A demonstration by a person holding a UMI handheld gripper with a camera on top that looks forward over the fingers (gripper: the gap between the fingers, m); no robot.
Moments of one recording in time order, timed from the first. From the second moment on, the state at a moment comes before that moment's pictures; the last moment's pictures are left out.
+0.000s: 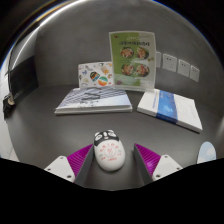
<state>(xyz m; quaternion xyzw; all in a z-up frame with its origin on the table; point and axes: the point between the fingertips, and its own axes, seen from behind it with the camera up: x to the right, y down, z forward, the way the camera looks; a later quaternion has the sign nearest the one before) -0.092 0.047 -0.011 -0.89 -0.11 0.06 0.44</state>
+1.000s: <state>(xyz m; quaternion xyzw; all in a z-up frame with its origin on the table) 0.281 0.016 0.007 -0.88 0.08 -0.04 0.46</state>
